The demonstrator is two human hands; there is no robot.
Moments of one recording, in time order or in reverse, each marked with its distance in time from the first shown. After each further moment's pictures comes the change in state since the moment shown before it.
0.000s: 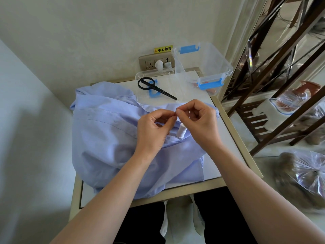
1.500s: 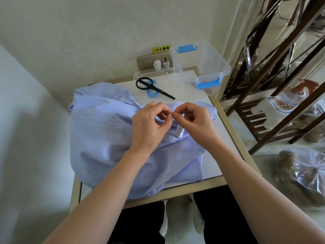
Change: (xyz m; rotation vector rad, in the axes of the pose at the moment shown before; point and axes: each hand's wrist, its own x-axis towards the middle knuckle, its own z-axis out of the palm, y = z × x) left_hand 0.008 0.009 -0.010 0.435 0.049 0.410; right_hand 0.003 0.002 -0.006 -0.030 -0.191 0.088
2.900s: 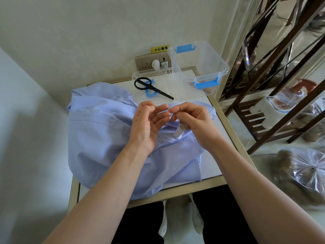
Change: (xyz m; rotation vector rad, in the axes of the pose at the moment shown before) left_hand 0.014 0.022 -0.002 -1.255 0.117 -1.008; right_hand 0.000 -0.006 -0.006 0.360 -0.125 0.153
